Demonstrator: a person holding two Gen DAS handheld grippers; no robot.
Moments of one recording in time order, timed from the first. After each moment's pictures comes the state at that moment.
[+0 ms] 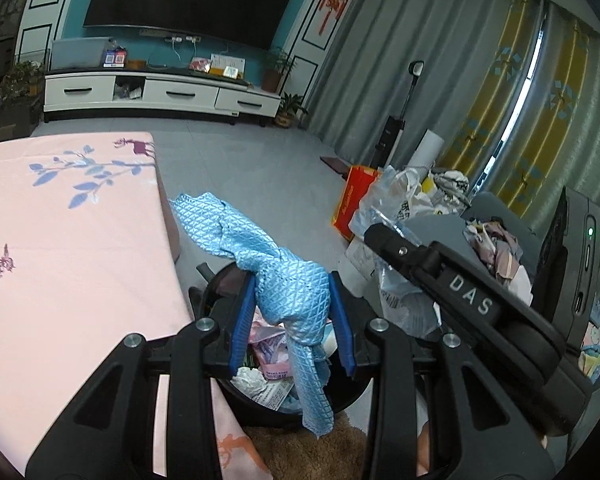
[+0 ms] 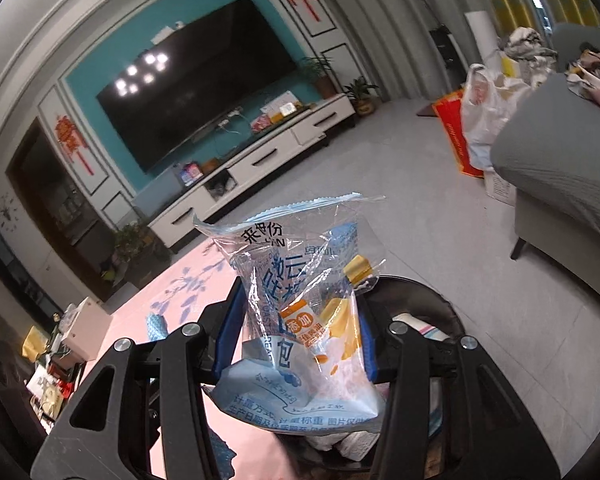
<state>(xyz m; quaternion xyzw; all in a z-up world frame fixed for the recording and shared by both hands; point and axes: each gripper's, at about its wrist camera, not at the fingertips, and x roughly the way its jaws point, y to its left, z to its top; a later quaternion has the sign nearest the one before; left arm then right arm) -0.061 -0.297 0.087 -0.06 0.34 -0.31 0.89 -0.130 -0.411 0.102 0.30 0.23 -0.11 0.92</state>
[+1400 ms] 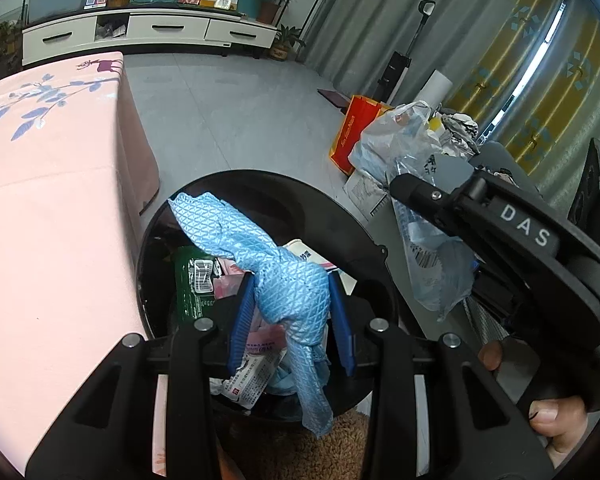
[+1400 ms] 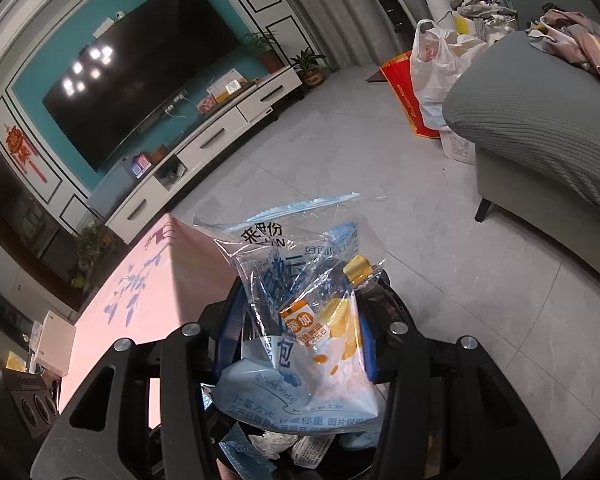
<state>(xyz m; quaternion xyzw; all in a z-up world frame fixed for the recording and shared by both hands) -0.017 -0.351 0.011 -0.04 0.44 -0.33 0.83 -0.115 -0.448 0.061 0.33 0.29 -0.17 0.88</state>
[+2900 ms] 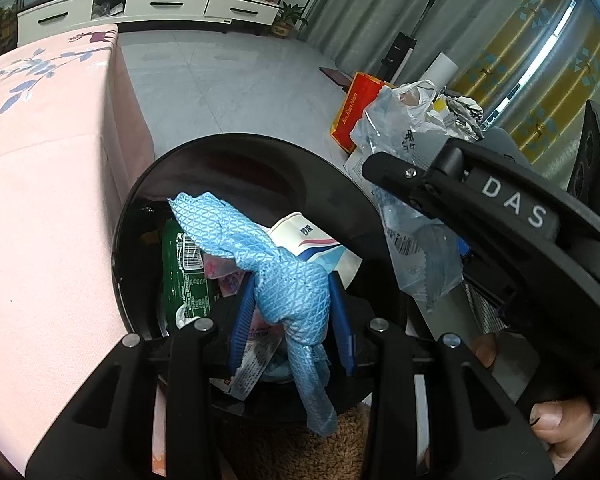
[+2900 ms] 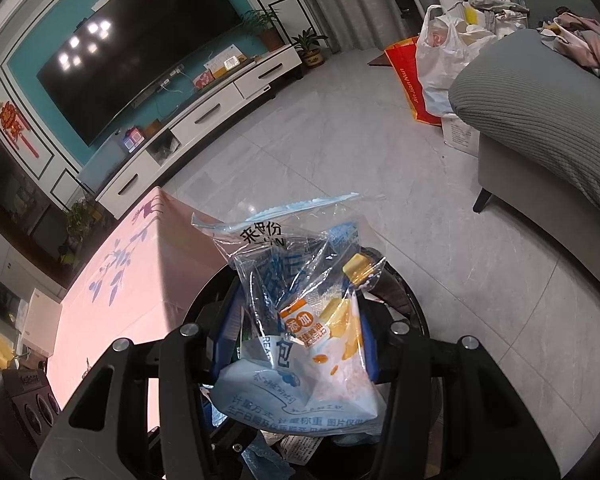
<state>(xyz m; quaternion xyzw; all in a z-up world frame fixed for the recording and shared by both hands) -0.019 -0.365 -0.005 -0.04 0.48 -0.33 0.81 -0.098 -0.449 0.045 0.32 0.33 -0.17 0.87</state>
